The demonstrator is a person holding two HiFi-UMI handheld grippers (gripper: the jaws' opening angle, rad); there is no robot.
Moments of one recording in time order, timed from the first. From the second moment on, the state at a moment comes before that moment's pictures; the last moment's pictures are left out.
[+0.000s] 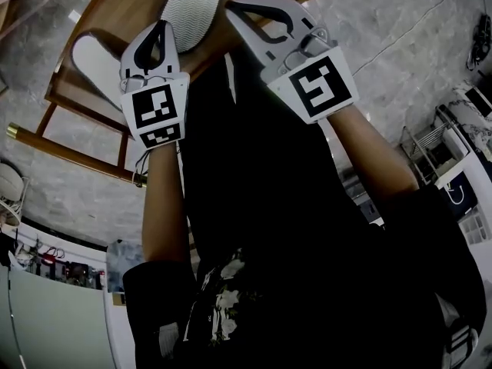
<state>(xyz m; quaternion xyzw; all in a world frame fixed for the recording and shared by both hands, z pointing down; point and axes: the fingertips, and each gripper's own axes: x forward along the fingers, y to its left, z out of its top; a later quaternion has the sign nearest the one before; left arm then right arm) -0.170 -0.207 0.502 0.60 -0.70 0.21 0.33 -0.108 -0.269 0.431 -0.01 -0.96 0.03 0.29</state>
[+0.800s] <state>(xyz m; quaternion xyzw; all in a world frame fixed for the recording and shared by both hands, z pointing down) -0.181 -0.200 0.544 0.58 -0.70 0.17 0.39 -0.099 -0.253 0.488 -0.07 -0.91 -0.17 0.37</state>
